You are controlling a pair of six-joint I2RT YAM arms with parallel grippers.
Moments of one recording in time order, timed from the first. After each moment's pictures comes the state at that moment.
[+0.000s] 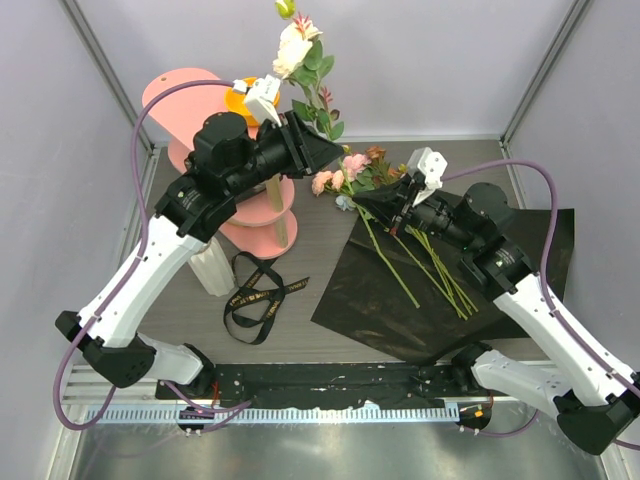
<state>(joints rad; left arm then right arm) -0.68 1.38 1.73 -0.40 0.18 -0.68 0.58 0.96 1.08 0.02 -0.49 -0.01</state>
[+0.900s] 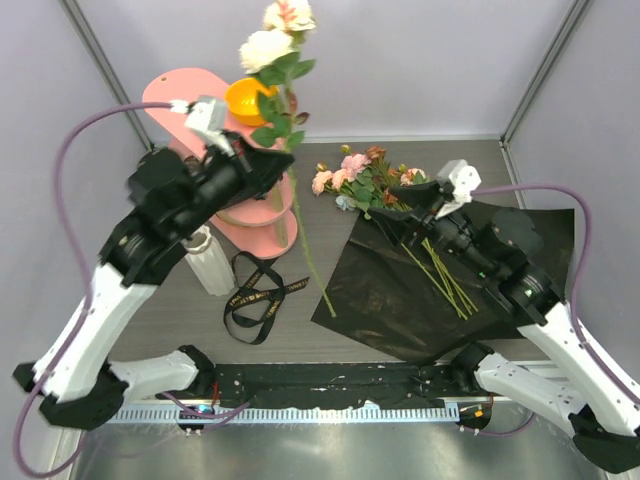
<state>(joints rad) -0.69 1.19 1.62 -0.42 0.06 -0.48 0.67 0.83 1.06 -0.11 -0.20 0.01</state>
